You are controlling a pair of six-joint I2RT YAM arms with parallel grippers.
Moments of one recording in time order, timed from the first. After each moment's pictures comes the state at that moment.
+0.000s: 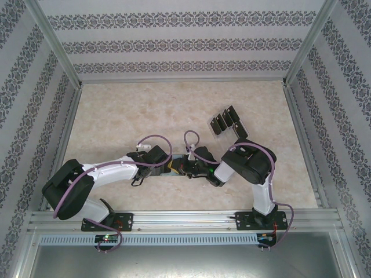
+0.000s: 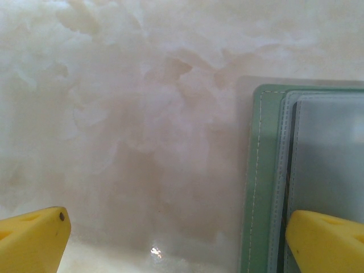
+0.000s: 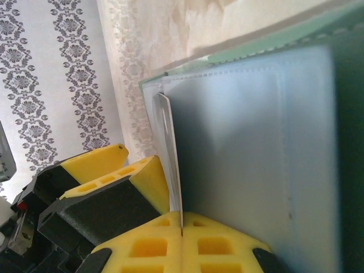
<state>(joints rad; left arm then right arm) -0.73 1.45 0.68 -0.57 -0.47 -0.77 0.81 1.99 0.56 1.02 -0.49 1.43</state>
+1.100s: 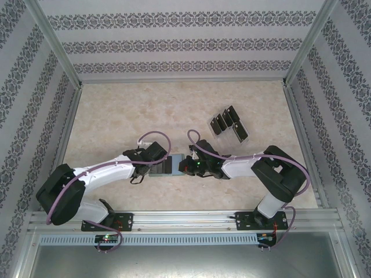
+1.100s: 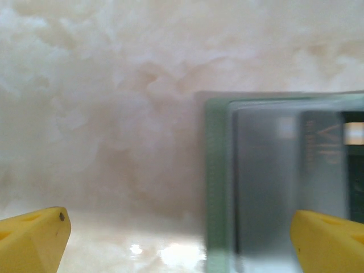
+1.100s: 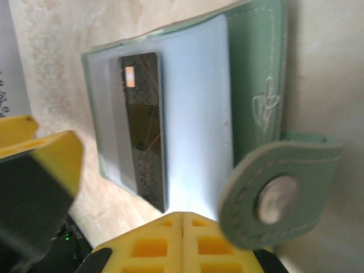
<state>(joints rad) -0.73 1.38 0.75 -0.62 -0.38 -0.72 0.79 1.67 0.62 0.26 -0.42 1.07</state>
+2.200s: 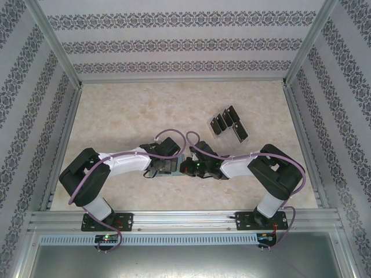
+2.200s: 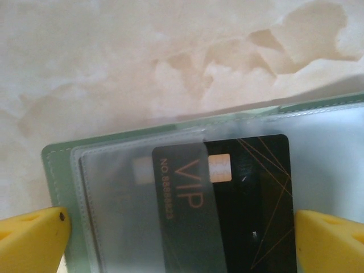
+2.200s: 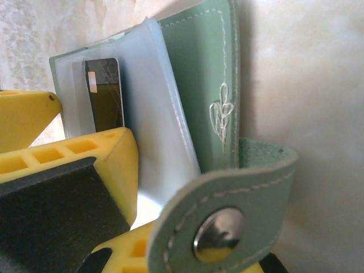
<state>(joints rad) -0.76 1.62 0.86 -0.50 -0.28 -0.65 0.79 1.69 0.62 0.26 -0.38 1.05</state>
